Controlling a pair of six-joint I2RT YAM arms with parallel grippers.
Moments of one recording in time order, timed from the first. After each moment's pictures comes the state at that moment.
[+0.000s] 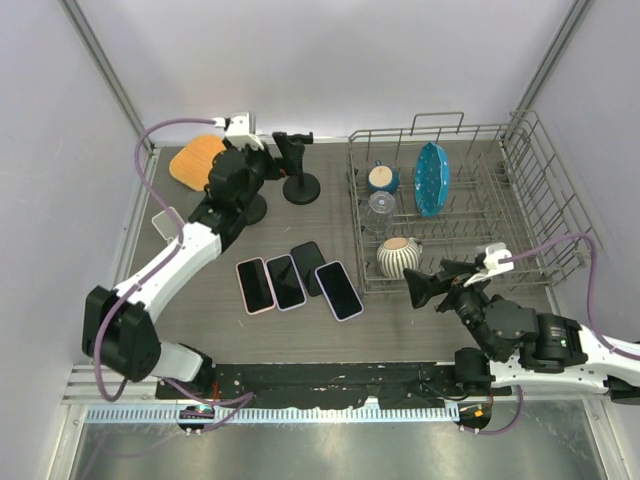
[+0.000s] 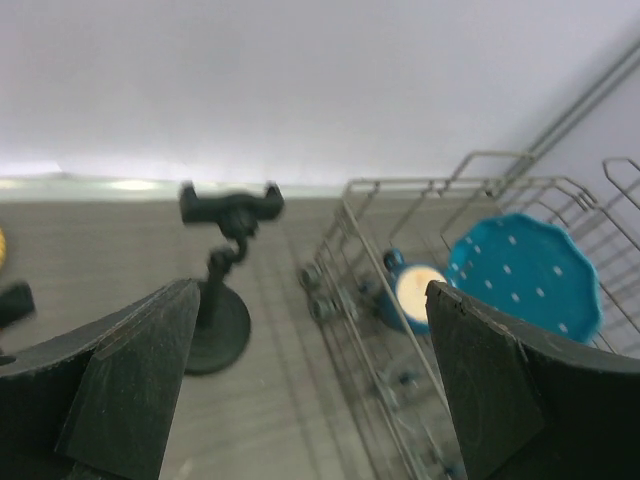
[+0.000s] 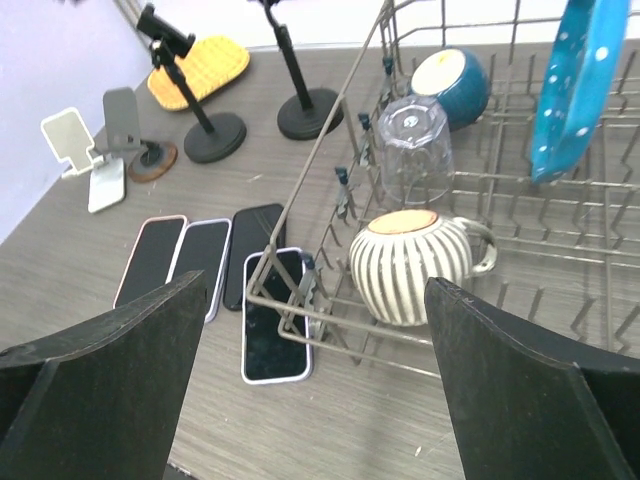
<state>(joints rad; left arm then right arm) -0.42 1.45 1.18 0.30 -0.09 -0.35 1.44 0.36 0.70 -0.54 1.03 0.43</state>
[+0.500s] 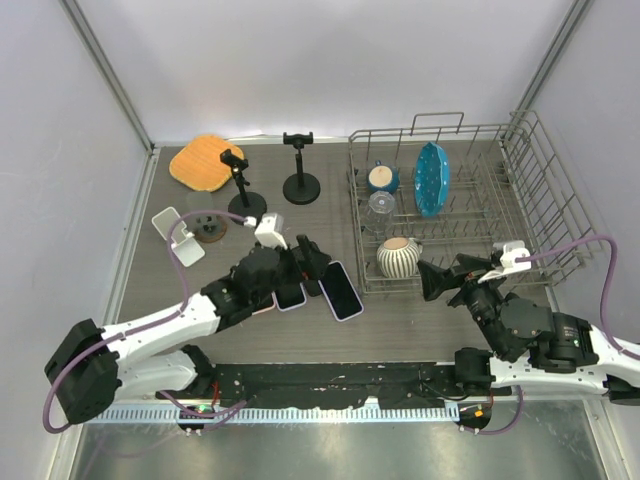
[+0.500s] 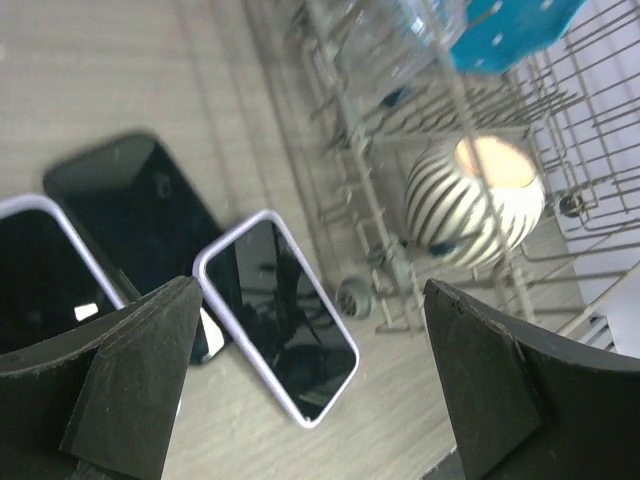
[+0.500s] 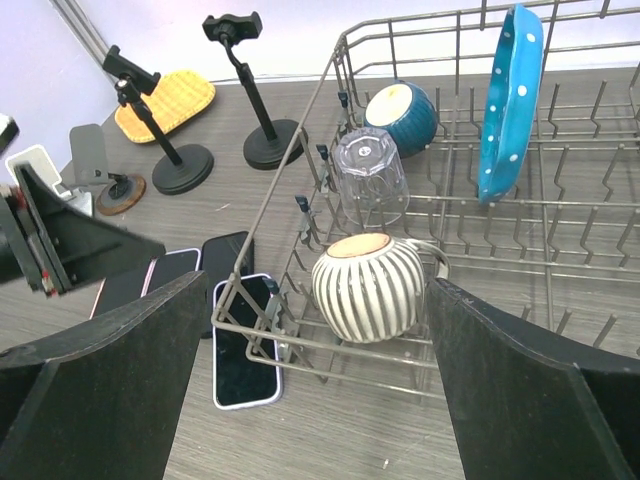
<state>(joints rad) -0.85 1.11 0.62 0.18 -0.25 -0.72 1.44 0.32 0.76 -0.58 1.13 0.37</state>
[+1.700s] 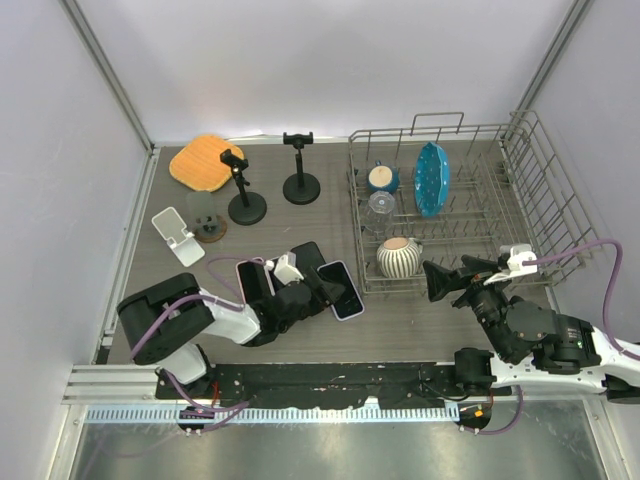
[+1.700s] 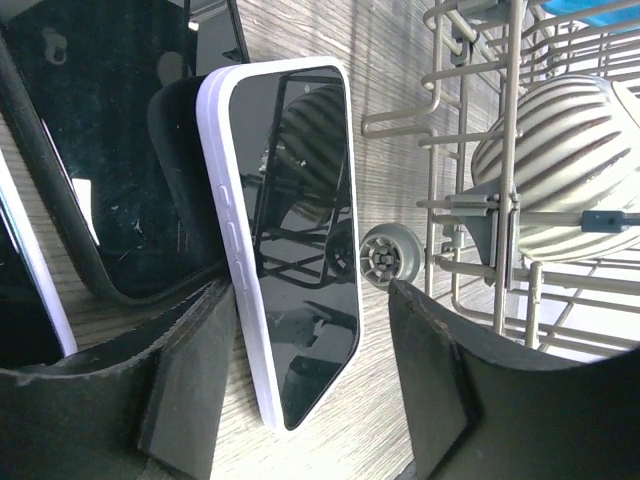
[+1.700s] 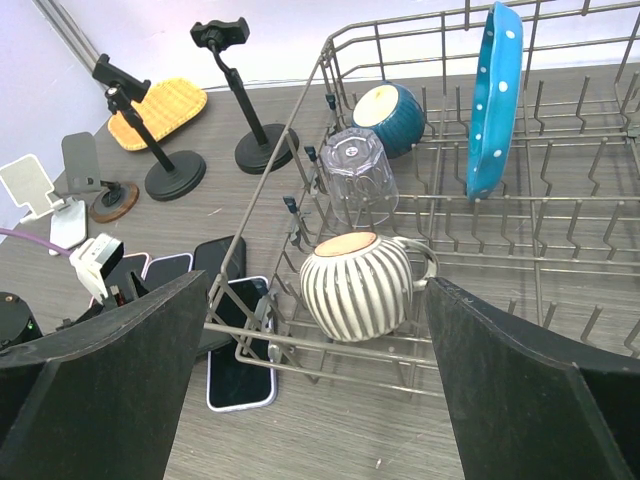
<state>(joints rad) -1.05 1.57 0.39 0.69 -0.38 -1.27 1.46 0.27 0.73 -0.59 1.17 0.37</state>
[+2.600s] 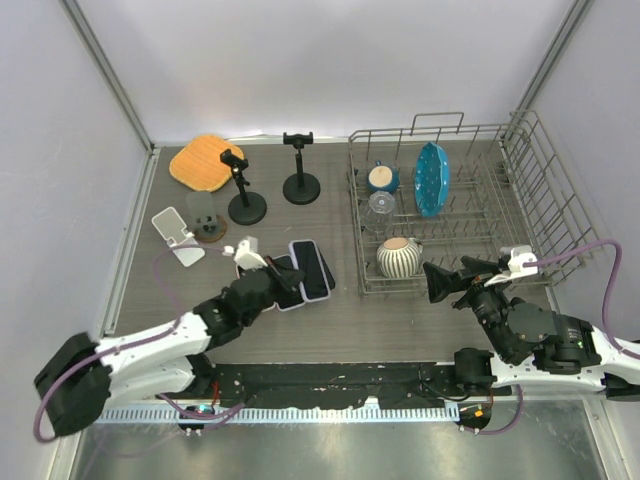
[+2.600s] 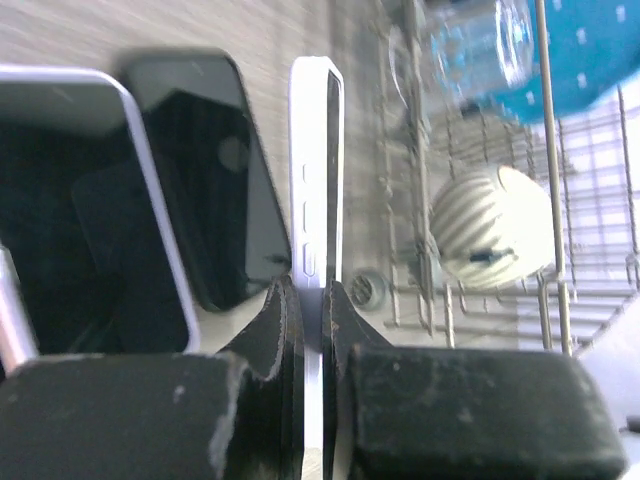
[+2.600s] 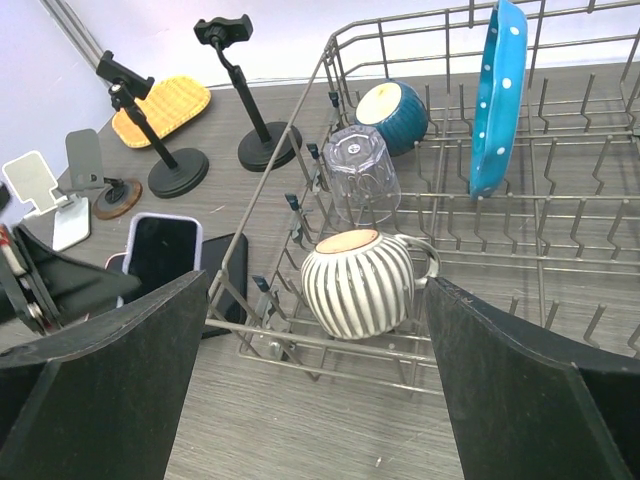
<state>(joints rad) -0.94 1.04 0.34 0.32 -0.40 -1.11 1.48 0.25 0.72 -0.59 1.18 0.37</state>
